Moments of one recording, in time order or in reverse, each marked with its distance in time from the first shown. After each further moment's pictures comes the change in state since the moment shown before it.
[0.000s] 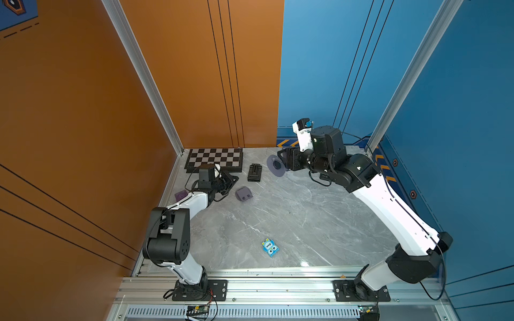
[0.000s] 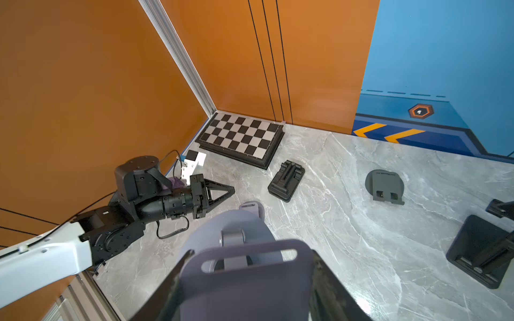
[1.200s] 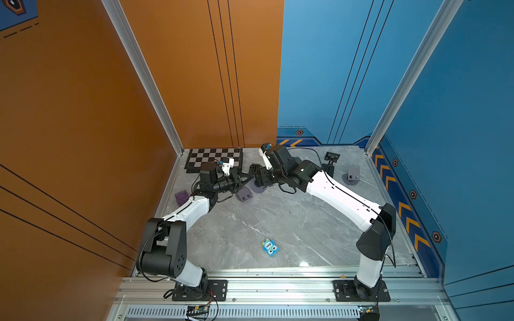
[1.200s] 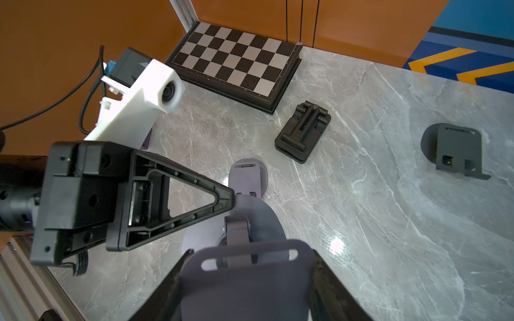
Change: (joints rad) left arm -0.055 -0.070 -0.047 0.159 0.361 -0.092; right arm 0.121 0.245 -0.078 0.101 0.070 -0.008
